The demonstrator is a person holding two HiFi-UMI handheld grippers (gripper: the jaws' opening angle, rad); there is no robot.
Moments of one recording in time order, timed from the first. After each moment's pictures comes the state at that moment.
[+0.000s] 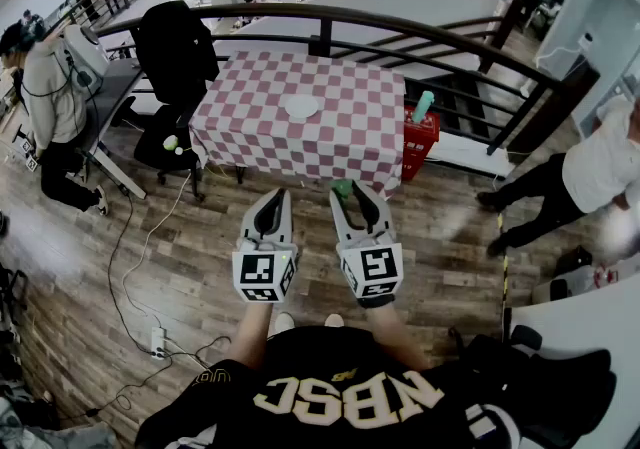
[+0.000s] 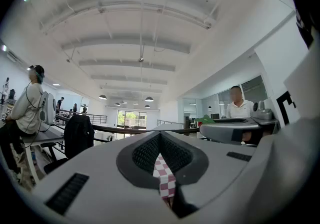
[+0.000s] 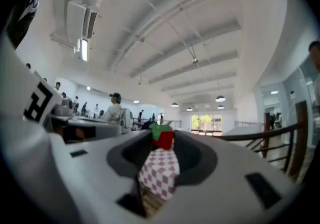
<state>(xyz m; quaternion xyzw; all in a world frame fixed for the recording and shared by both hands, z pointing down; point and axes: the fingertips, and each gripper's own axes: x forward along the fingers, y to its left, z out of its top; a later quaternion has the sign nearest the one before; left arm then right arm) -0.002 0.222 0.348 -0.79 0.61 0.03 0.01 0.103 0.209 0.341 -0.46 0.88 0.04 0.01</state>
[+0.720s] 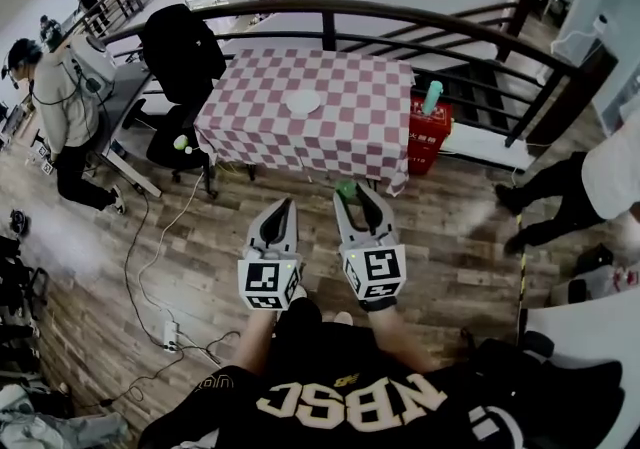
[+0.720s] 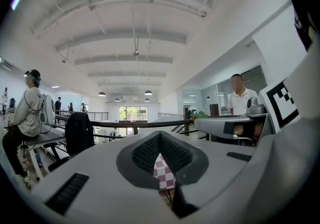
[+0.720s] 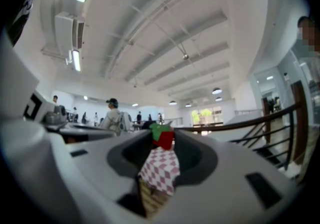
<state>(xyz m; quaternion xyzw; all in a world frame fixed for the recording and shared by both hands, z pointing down) 0.062 0.222 0.381 -0.79 0.61 -0.02 0.00 0.165 0.193 0.374 -0.46 0.89 -0.02 0.03</state>
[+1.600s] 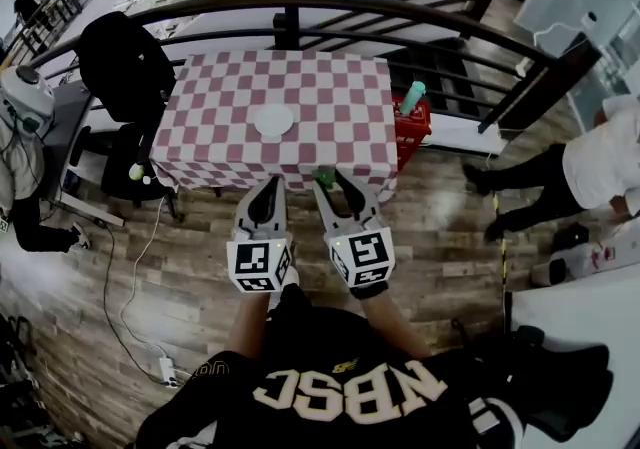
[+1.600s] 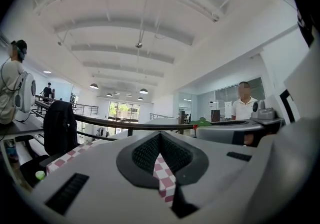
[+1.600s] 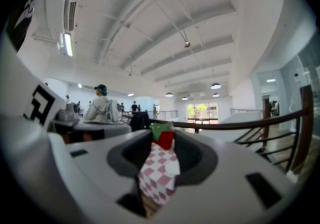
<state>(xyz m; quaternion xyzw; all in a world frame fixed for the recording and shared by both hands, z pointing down) 0.004 -0.002 0.395 -0.82 0.57 0.02 -0.04 0.090 0.000 0.391 -0.49 0.87 -0.02 -0.03</state>
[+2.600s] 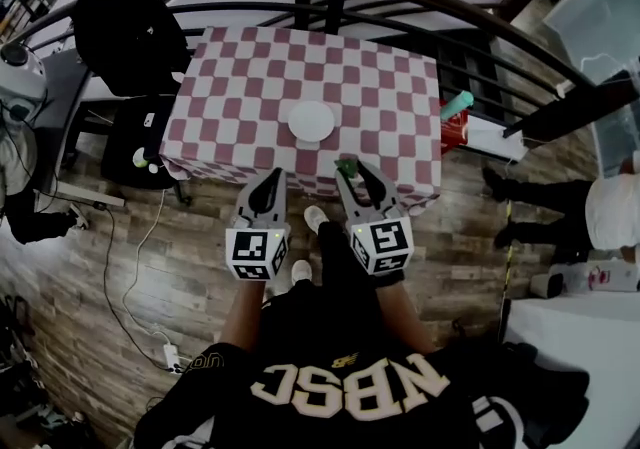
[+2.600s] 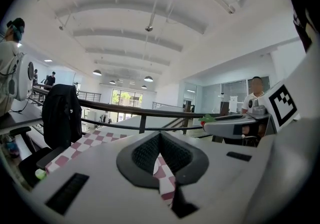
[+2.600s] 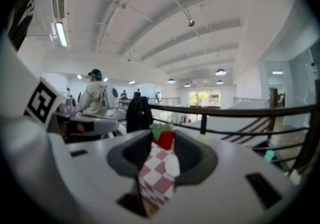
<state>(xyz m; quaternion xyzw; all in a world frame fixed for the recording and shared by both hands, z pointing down) -0.119 -0.139 0.472 -0.82 0.57 -0.03 -0.11 0.005 -0.149 0.467 -0.47 0.87 -0.06 -0.10</state>
